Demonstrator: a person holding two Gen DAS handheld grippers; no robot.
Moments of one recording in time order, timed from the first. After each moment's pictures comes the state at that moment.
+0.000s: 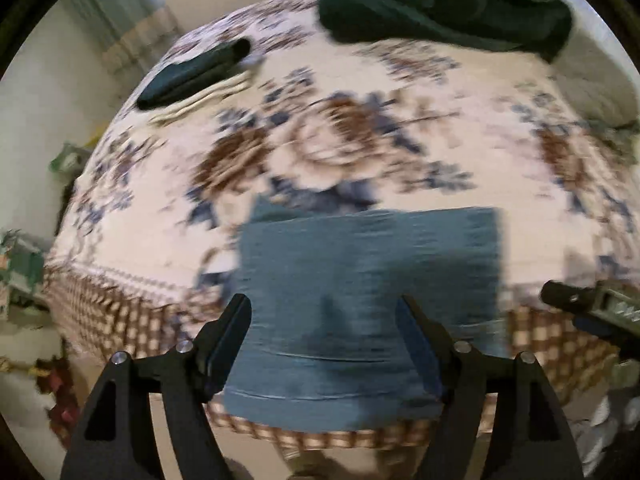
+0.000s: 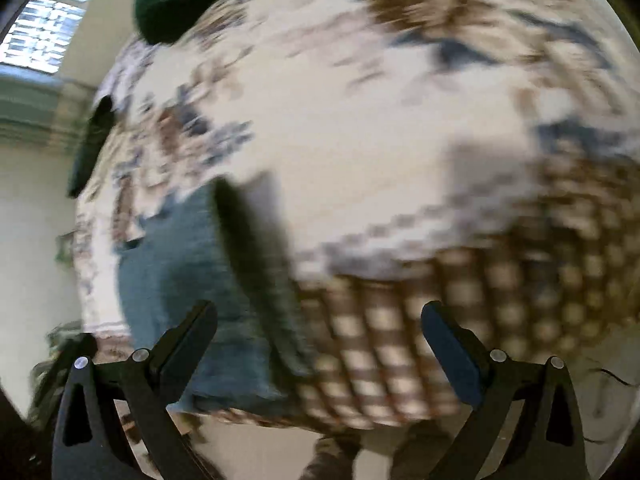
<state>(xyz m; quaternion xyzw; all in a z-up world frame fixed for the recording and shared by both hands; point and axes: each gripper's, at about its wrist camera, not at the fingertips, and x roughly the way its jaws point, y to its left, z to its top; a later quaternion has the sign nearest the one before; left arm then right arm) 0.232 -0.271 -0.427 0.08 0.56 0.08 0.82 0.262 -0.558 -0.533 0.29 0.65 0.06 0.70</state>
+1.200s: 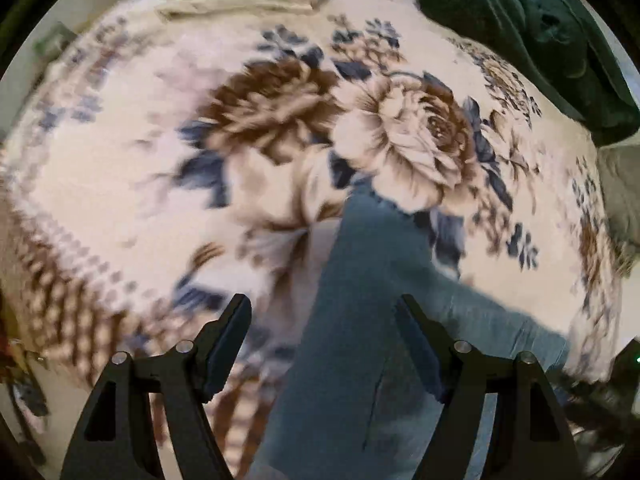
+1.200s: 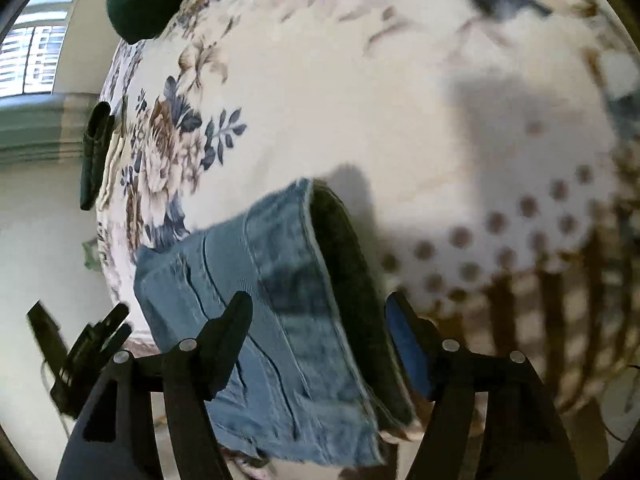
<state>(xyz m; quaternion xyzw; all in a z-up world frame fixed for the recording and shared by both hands) 0.327 -0.152 -0.505 -0.13 0.62 0.06 0.77 0.291 -0.578 -0.568 0.36 0.67 0.06 0.64</state>
